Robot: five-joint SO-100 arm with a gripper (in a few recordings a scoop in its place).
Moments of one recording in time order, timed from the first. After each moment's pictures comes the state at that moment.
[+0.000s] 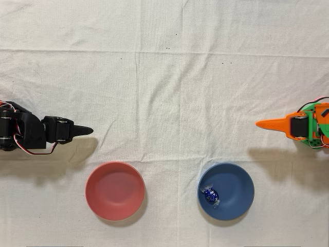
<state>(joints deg) 0.0 177.3 158.1 55.9 -12.7</state>
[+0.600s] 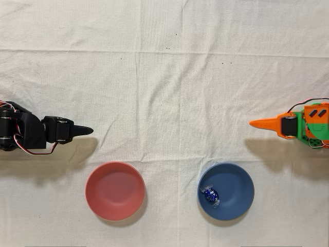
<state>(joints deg) -2.1 186.3 174.4 49.6 -12.2</state>
